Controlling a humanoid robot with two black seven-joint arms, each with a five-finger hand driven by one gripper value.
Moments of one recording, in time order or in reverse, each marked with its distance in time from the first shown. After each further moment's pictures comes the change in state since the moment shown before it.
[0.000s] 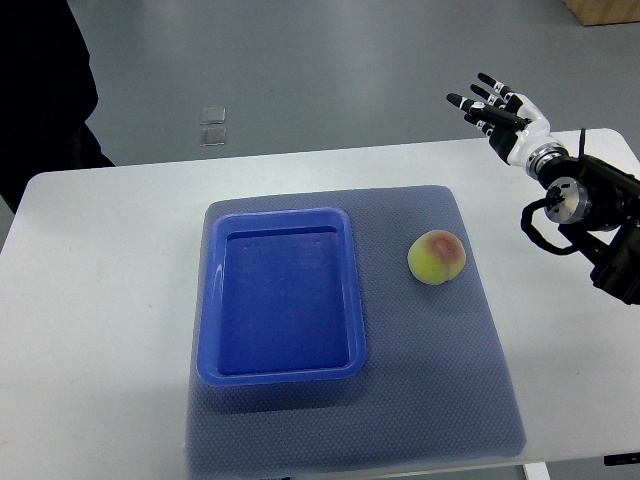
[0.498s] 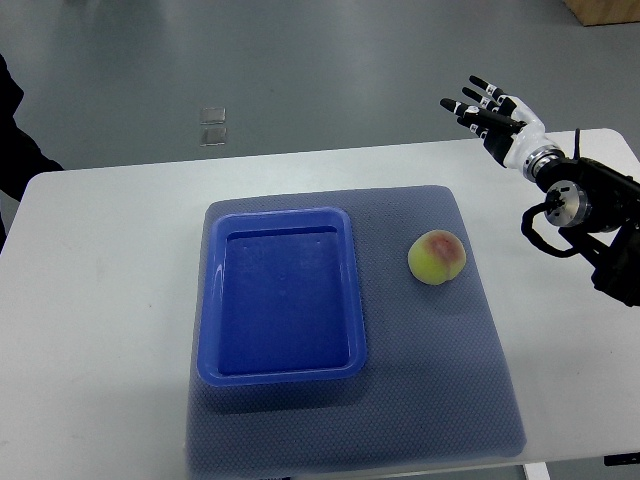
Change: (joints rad) left arm 0.000 0.000 0.000 -0.002 0.000 -0.002 0.001; right arm 0.000 -0.006 -0.019 0.002 -0.026 0.054 -0.002
